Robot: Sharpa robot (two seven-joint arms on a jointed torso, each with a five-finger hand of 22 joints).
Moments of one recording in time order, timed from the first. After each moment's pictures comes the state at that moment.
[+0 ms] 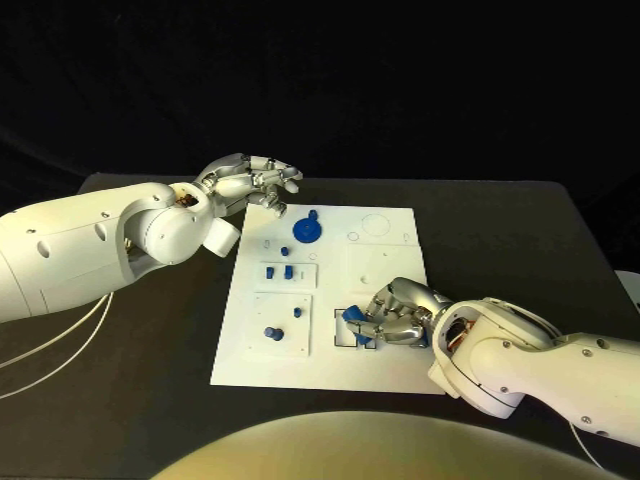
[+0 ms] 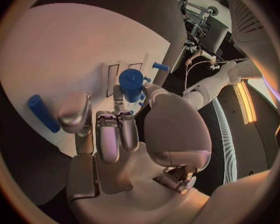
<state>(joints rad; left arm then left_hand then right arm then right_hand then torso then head) 1.19 -0.87 -0.04 1.43 -0.17 -0.04 0.22 1.27 -0.16 0.42 0.18 0.26 0.79 0.16 0.41 0.43 0.94 0.09 0.65 0.22 1.09 0.03 1.25 0.59 0.17 1.15 0.13 0.47 1.23 1.02 -0.86 -0.17 1.89 -1.15 -0.46 -0.50 1.13 -0.12 0.28 0.30 0.32 0.99 0.11 0.43 0.54 1.47 -0.03 1.50 1.31 1.47 -0.09 1.57 1.31 0.12 1.40 0.03 1.07 1.20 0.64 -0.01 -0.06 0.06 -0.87</state>
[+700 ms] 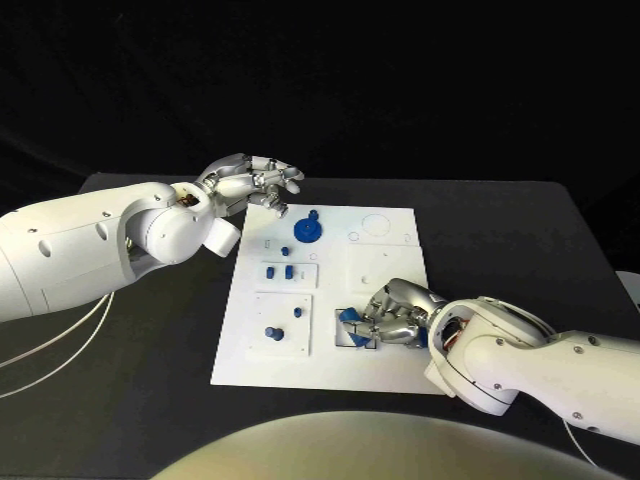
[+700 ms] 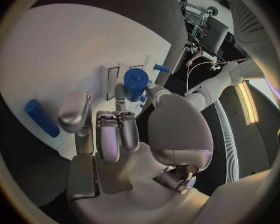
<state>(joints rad) 1.19 -0.87 -0.04 1.43 -0.17 -0.03 0.21 1.27 -0.16 0.41 0.18 0.26 0.79 0.16 0.41 0.43 0.94 0.09 0.65 0.22 1.09 0.03 1.25 0.59 0.17 1.15 0.13 0.47 1.23 1.02 -0.83 -0.17 1.87 -1.15 -0.44 -0.51 1.05 -0.16 0.29 0.29 0.27 1.04 0.08 0.43 0.55 1.47 -0.03 1.50 1.31 1.47 -0.09 1.57 1.31 0.12 1.40 0.03 1.07 1.20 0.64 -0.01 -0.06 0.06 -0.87</state>
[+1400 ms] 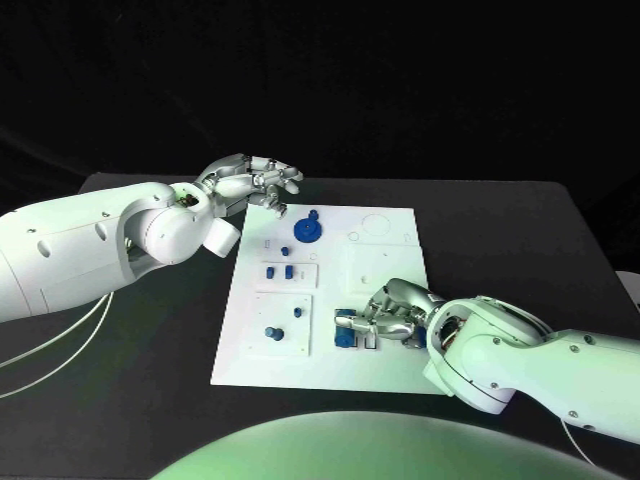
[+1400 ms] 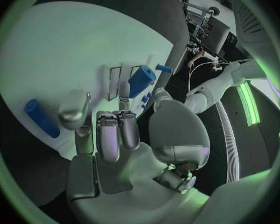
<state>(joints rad) 1.19 -0.88 -0.04 1.43 -0.17 -0.03 0.21 1.27 -0.16 0.41 0.19 0.26 0.79 0.16 0.41 0.43 0.94 0.09 0.65 0.22 1.09 0.03 1.25 0.59 0.17 1.15 0.13 0.47 1.23 1.02 -0.83 -0.17 1.86 -1.15 -0.44 -0.53 0.92 -0.10 -0.08 0.29 0.19 1.09 0.04 0.43 0.56 1.47 -0.03 1.47 1.31 1.47 -0.09 1.57 1.31 0.12 1.40 0.02 1.03 1.20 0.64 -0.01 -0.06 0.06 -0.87</state>
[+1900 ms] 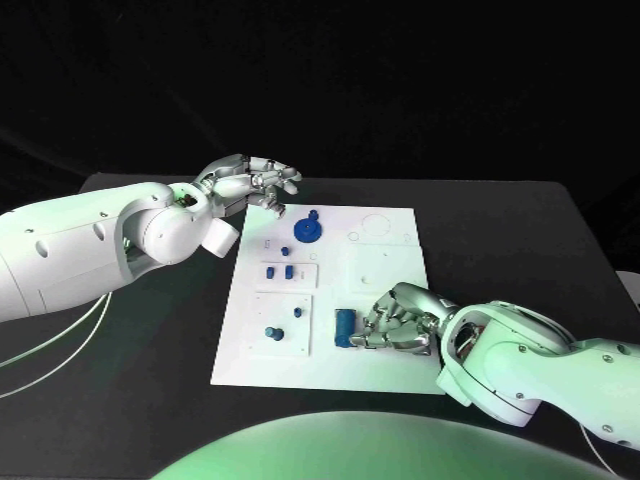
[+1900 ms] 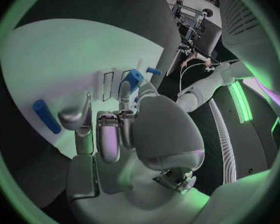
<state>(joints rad) 1.19 -0.88 -0.04 1.43 -0.17 -0.03 0.20 1.27 -0.16 0.41 0.19 0.26 0.79 0.16 0.41 0.43 0.94 0.09 0.65 0.22 1.09 0.03 1.25 0.59 0.17 1.15 0.13 0.47 1.23 1.02 -0.91 -0.17 1.94 -1.13 -0.40 -0.44 1.30 -0.06 -0.07 0.28 0.29 1.08 0.02 0.47 0.63 1.46 -0.04 1.47 1.31 1.46 -0.10 1.57 1.31 0.12 1.40 0.02 1.03 1.22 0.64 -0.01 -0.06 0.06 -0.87</state>
